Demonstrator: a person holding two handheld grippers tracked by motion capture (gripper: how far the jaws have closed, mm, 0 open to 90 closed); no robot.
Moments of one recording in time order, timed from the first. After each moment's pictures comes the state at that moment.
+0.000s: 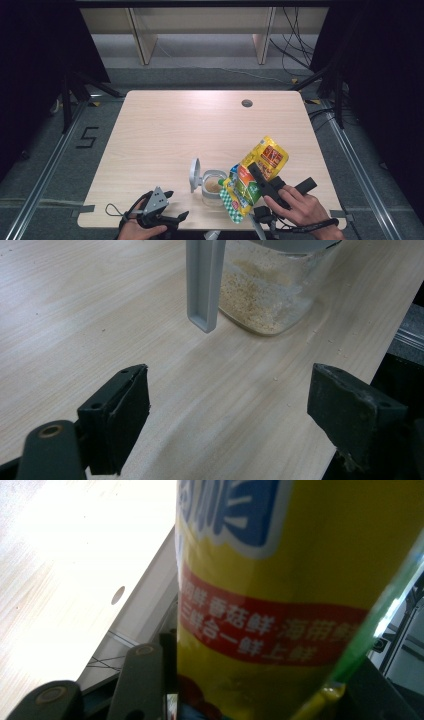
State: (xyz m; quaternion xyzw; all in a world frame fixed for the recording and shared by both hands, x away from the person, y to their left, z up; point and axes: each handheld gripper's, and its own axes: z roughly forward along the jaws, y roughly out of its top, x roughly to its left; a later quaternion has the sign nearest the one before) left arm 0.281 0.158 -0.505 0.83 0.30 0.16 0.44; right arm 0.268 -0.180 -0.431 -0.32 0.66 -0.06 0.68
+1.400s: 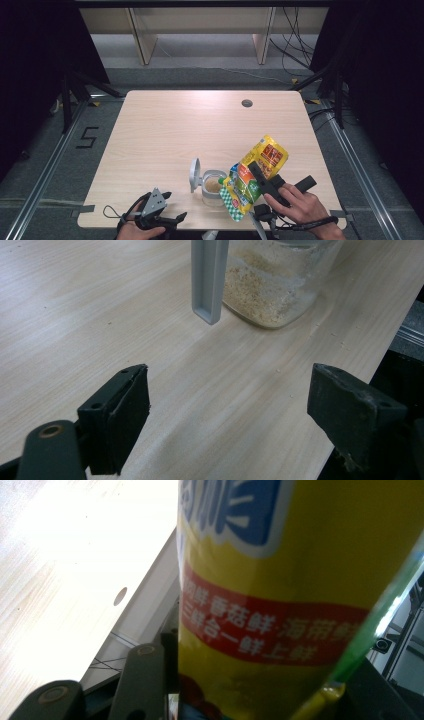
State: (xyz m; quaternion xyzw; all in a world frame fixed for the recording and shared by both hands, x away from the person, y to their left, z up) left arm 0.278 0.164 -0.505 0.84 0.30 0.17 0.43; right arm 0.273 -0.181 -0.432 -0.32 0.67 -0.05 0.67
